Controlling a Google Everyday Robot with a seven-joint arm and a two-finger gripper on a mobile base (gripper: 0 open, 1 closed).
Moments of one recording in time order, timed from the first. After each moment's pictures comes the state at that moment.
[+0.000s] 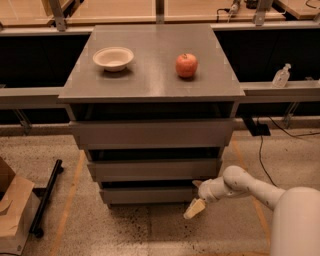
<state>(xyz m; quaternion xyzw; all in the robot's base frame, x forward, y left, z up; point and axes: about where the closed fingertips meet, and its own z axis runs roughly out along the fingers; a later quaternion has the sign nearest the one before) 0.600 -0.143 0.326 -0.51 0.78 0.26 0.25</state>
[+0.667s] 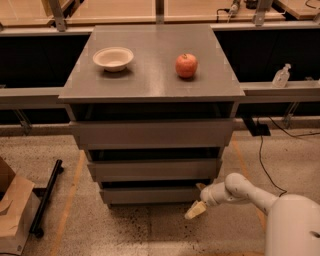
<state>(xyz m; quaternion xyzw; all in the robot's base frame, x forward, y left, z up) 0.616 -0.159 0.281 -0.48 0.80 0.25 0.27</state>
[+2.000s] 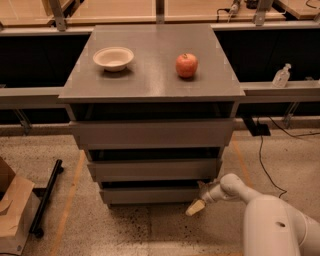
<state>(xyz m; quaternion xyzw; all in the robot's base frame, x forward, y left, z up) 0.660 -0.178 0.219 -0.49 0.80 0.20 0.27</state>
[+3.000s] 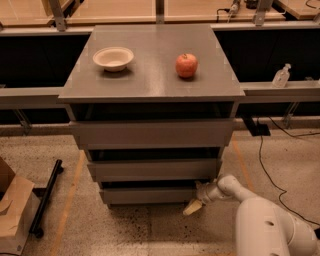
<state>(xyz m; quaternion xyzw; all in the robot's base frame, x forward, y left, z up) 0.669 -0.164 0.199 -0.49 0.80 0.22 0.27</state>
